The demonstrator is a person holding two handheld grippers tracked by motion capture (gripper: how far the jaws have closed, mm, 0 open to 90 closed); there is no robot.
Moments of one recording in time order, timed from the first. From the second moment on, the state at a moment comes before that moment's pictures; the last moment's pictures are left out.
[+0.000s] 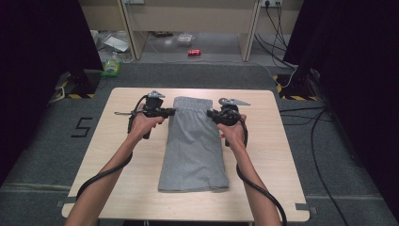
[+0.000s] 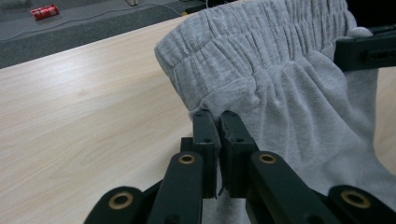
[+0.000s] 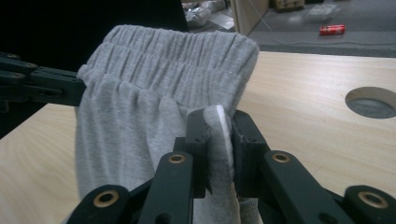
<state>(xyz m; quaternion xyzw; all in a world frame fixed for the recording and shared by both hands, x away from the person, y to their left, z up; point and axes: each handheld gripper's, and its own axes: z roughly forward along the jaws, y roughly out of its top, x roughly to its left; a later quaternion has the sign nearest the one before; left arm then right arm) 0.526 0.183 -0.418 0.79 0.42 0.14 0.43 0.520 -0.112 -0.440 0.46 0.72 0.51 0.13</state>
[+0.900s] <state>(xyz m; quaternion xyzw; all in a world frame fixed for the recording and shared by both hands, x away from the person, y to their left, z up) 0.417 0.192 -0.435 0.80 0.31 0.12 0.49 0.413 -0.125 -0.439 0.39 0.73 0.55 0.11</state>
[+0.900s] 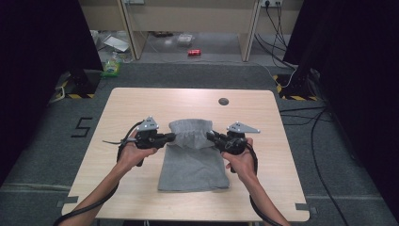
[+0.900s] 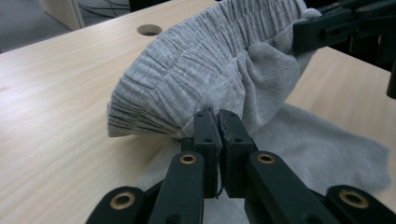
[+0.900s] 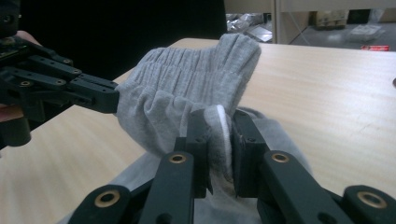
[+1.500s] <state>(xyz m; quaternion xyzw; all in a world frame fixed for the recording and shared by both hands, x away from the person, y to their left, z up) 0.371 0.198 -0.476 0.81 0.30 0.06 0.50 0.350 -0.142 -0.471 0.38 0.76 0.52 0.10</state>
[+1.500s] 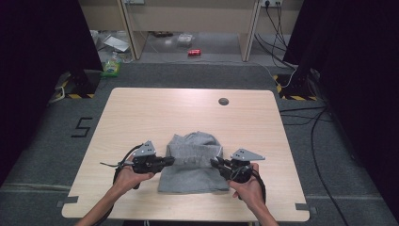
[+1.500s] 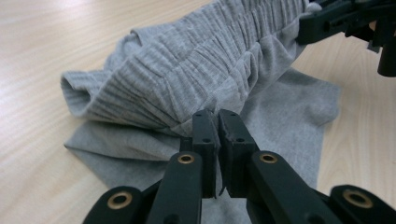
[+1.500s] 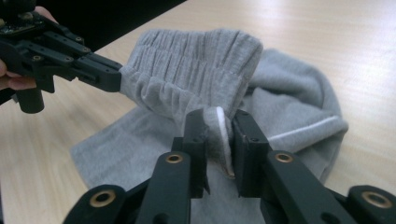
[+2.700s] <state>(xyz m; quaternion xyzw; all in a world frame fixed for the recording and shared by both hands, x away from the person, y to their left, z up) 0.407 0.250 -0.486 0.77 0.44 0.08 0.45 0.364 -0.094 -0.479 0.33 0.83 0.45 0.00</state>
